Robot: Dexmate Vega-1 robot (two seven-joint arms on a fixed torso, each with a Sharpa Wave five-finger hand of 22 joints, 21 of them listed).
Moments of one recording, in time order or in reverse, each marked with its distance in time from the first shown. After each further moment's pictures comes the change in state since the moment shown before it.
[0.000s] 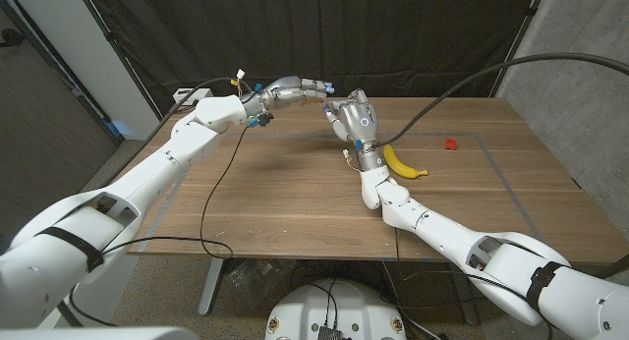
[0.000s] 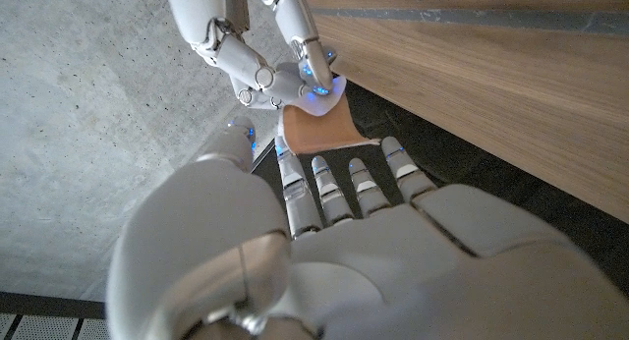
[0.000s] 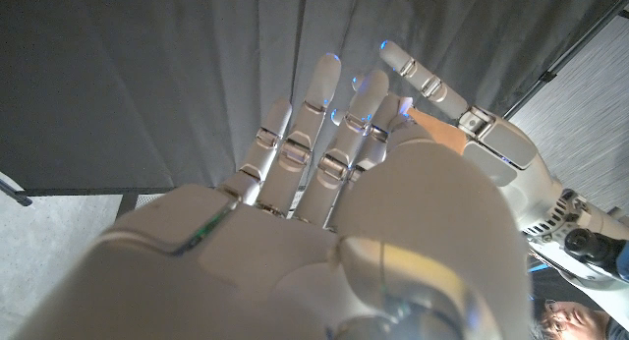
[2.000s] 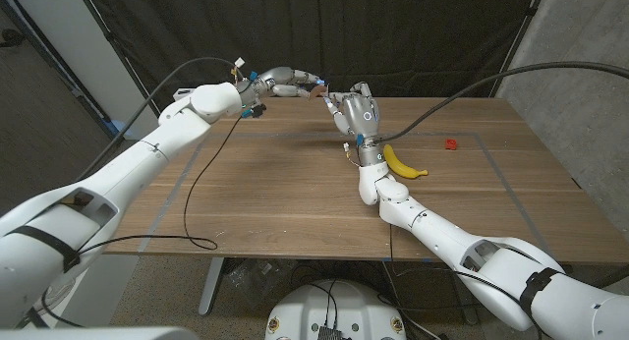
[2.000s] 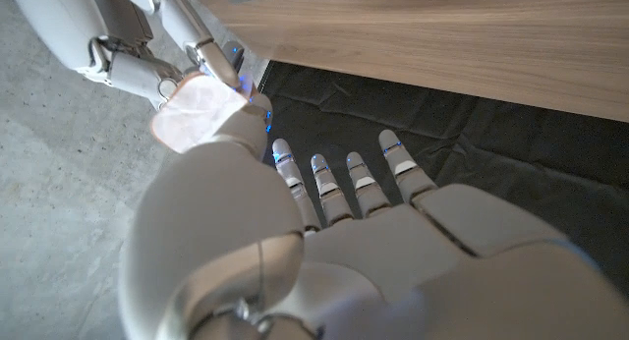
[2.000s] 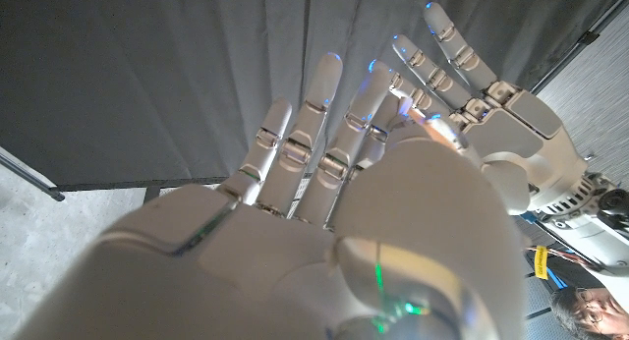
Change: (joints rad) left arm -0.002 0.078 0.010 -0.163 0.256 0.111 0.217; left_hand 0.186 0.017 0.057 -0.065 0.012 0.081 -0.077 0.040 -0.003 0.083 -0.012 0.042 0.004 0.086 -0.017 0.023 -0.009 0.080 0.014 0.039 -0.007; right arm -0.043 0.051 0.126 -0.032 -0.070 0.066 0.000; right_hand 0.029 0.003 -0.028 0.022 -0.001 0.007 0.007 -0.017 0.010 0.010 0.000 -0.021 0.015 0.018 -0.007 -0.026 0.019 0.000 0.000 0.000 0.003
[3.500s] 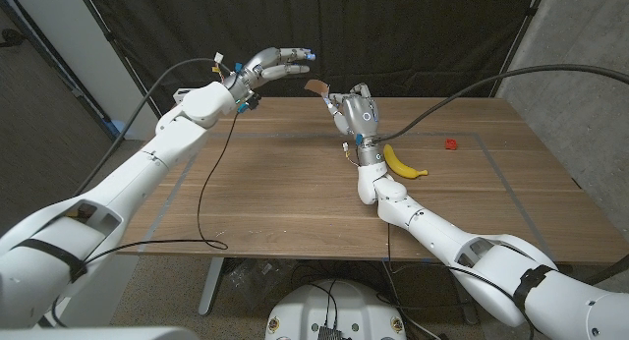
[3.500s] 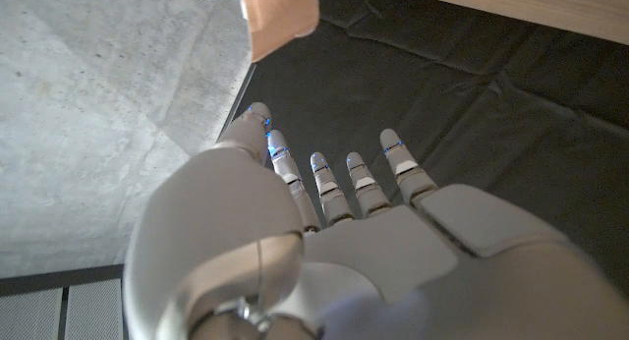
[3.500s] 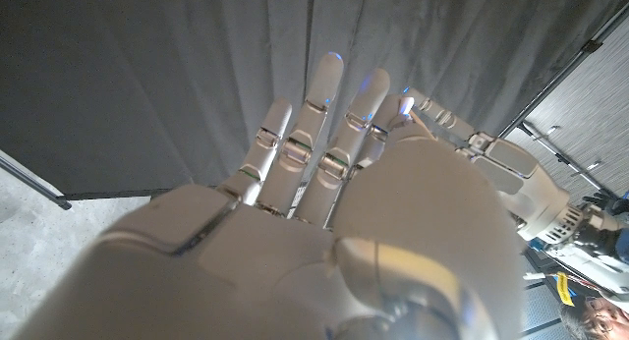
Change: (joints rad) left arm 0.065 -0.003 -0.096 -0.011 -0.085 -0.106 0.110; left_hand 0.000 0.041 -0.050 0.003 0.019 0.079 0.011 0.021 0.014 -0.019 -0.007 -0.015 0.043 -0.023 0.001 -0.008 0.020 -0.002 0.005 0.009 0.003; right arm 0.012 0.035 0.024 0.058 -0.009 0.017 0.000; right_hand 0.015 0.007 -0.023 0.007 -0.003 0.011 -0.011 -0.023 0.000 0.014 -0.004 -0.019 0.008 0.015 -0.004 -0.025 0.009 0.004 -0.004 0.004 -0.003
